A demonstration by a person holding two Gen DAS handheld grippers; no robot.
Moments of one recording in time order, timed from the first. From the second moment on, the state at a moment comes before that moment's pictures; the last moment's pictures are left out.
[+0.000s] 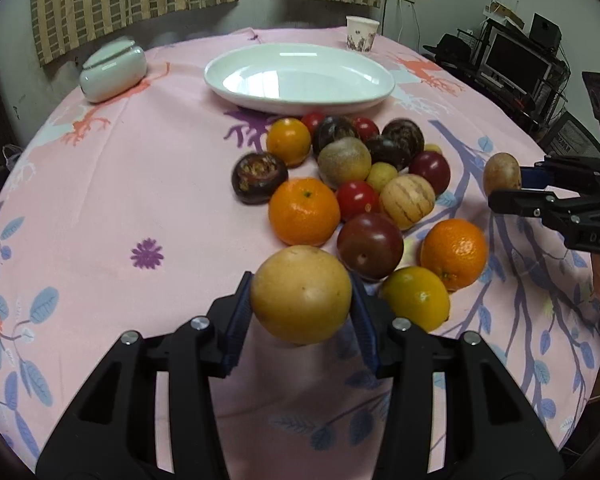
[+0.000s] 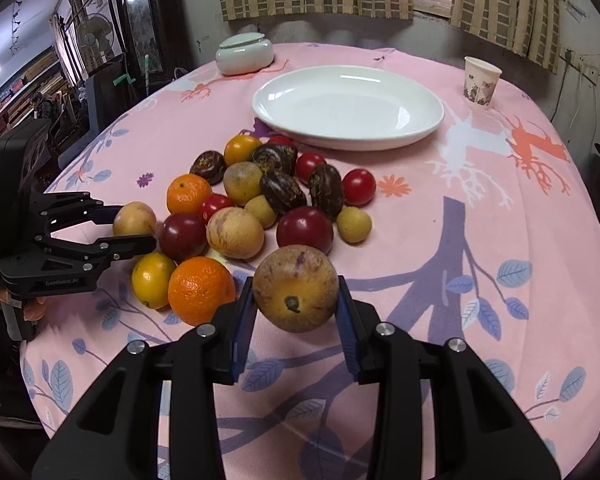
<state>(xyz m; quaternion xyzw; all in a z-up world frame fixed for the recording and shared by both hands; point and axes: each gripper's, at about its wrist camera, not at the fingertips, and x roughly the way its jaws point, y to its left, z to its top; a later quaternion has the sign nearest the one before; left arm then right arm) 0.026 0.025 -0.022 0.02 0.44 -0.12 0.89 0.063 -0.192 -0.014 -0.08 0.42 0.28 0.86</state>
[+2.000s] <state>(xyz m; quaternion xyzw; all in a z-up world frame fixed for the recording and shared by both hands) 0.030 0.015 -0.001 0.04 0.45 -0.05 0.89 0.043 -0.166 -0.023 -0.08 0.46 0.32 0.83</state>
